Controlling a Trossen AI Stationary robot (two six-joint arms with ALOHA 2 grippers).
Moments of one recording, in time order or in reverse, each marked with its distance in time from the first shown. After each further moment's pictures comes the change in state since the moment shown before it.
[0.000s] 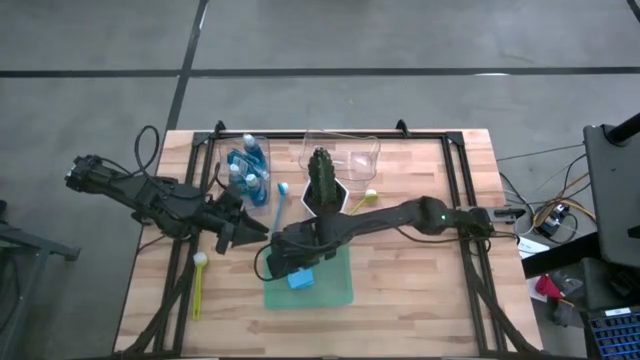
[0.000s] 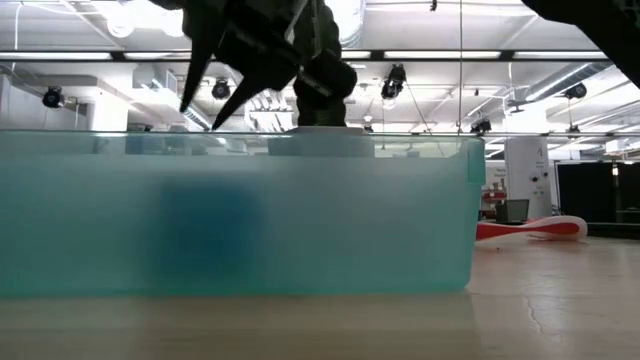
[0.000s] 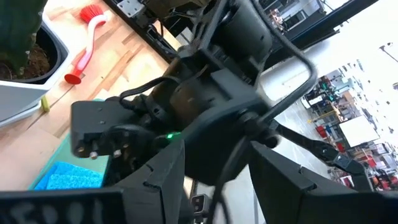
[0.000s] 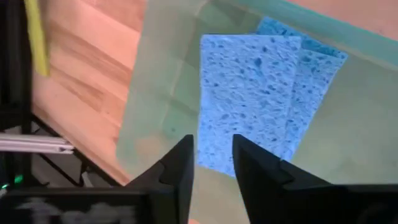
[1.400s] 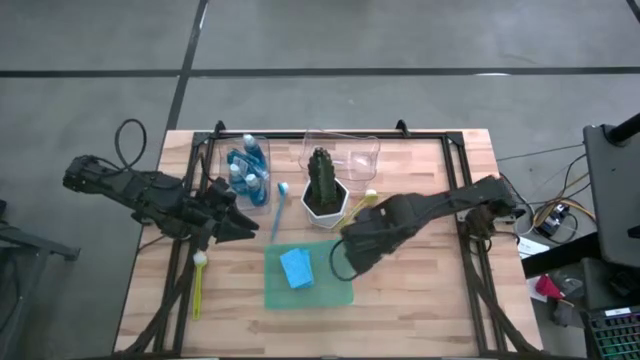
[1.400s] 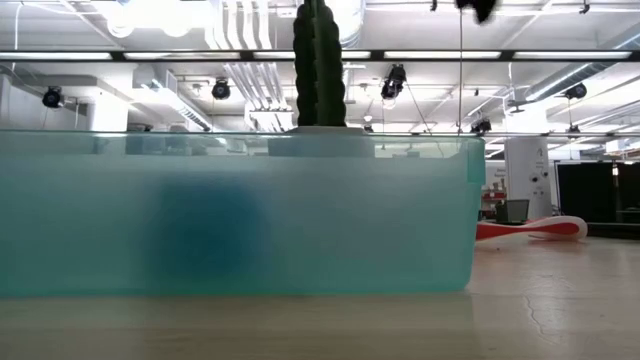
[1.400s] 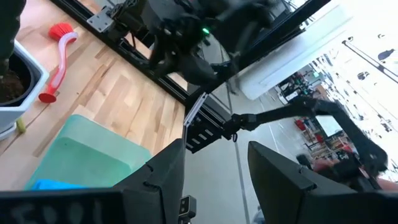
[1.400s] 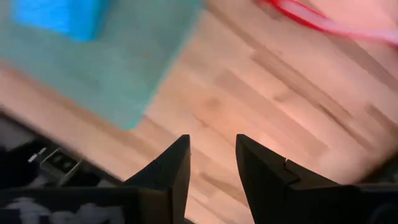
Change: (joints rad) left arm 0.003 -0.087 0.000 0.017 0.052 0.076; right arm 0.089 -0.556 -0.405 -0.525 0.063 -0.099
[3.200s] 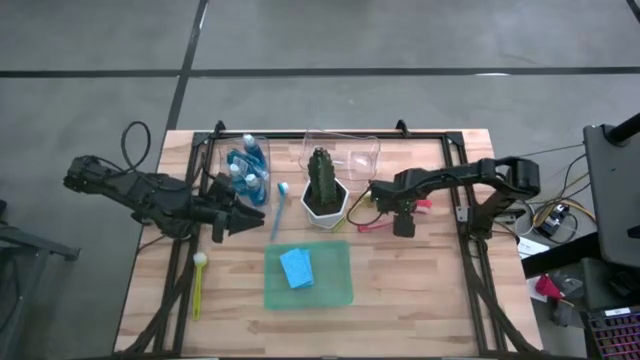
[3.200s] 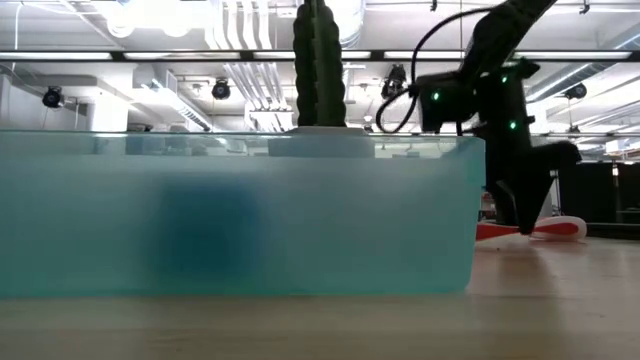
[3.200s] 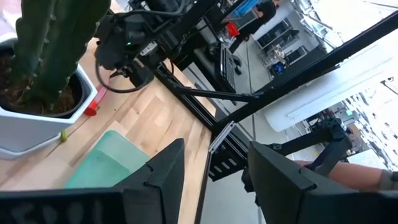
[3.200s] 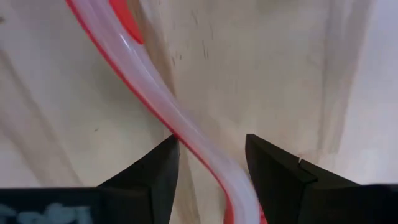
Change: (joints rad) left arm 0.001 0.033 0.000 -0.007 -0.182 -0.073; right arm -0.504 -0.252 -1.090 0.672 0.090 -1.336
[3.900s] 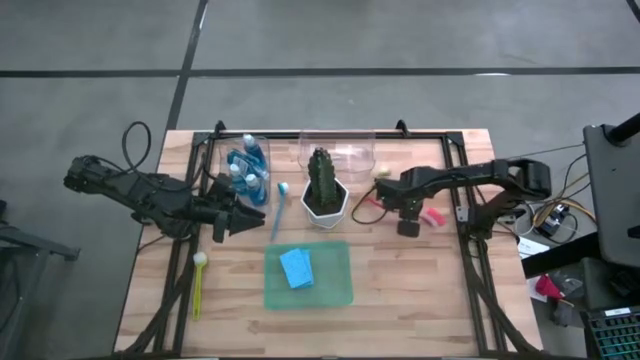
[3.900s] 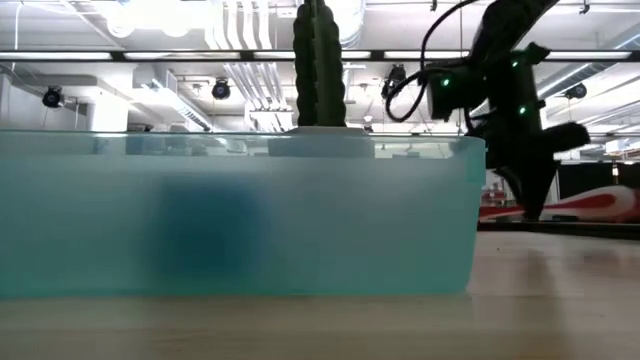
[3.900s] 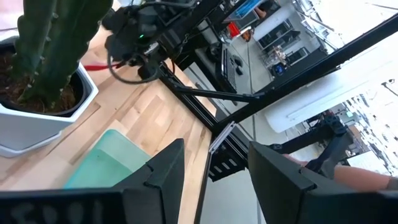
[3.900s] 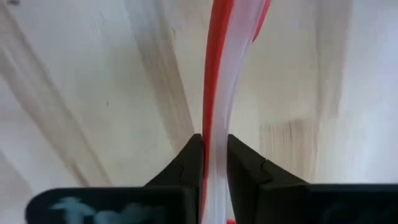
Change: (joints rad) left arm 0.000 0.003 0.000 -0.002 -0.004 -0.012; right arm 0.001 -0.090 0.000 -0.098 -0.007 0.090
